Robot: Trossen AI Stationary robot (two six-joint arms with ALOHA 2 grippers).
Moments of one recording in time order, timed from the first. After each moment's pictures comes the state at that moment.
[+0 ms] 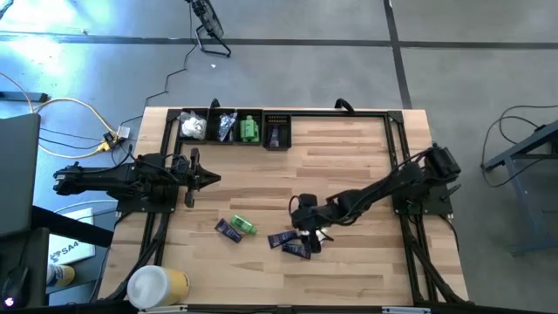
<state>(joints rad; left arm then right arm) 0.02 0.17 0.21 -0.08 -0.02 -0.03 0.32 1.74 1.05 -0.17 0.08 0.27</state>
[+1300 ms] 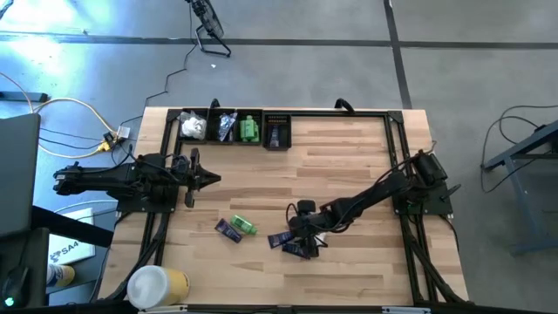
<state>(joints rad) 0.02 0.17 0.21 -0.09 -0.02 -0.03 0.35 1.87 1.05 -0.13 0.08 0.28</state>
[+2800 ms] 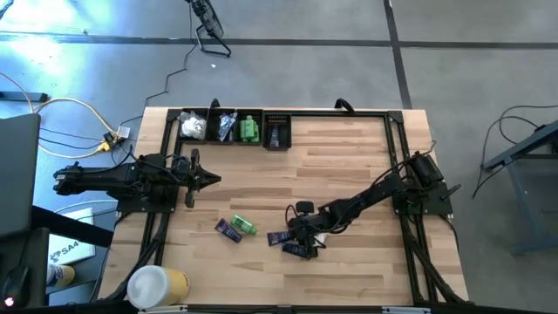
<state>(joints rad) 0.02 0.17 0.21 -0.11 -0.02 -0.03 0.34 1.91 1.05 -0.09 0.07 0.27</state>
